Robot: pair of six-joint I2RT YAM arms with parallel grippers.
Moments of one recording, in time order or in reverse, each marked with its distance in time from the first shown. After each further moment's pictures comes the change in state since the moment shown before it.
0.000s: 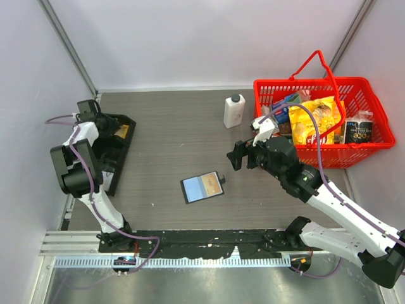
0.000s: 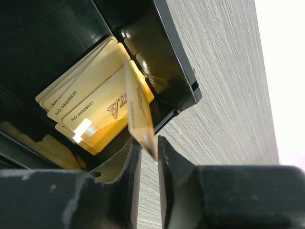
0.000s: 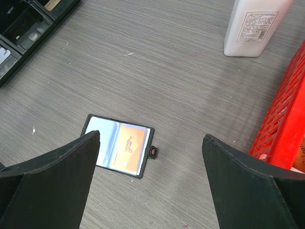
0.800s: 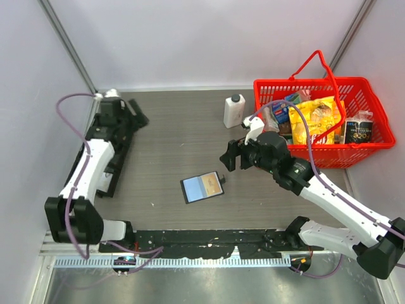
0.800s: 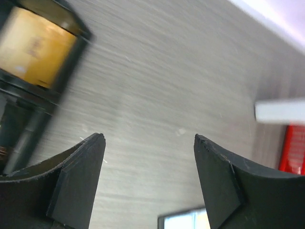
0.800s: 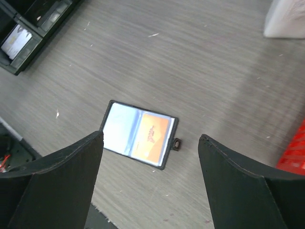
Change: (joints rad) left arm -0.275 -0.487 -0.106 -0.186 -0.199 0.282; right arm 0.000 0.090 0.050 -0.031 -0.101 0.051
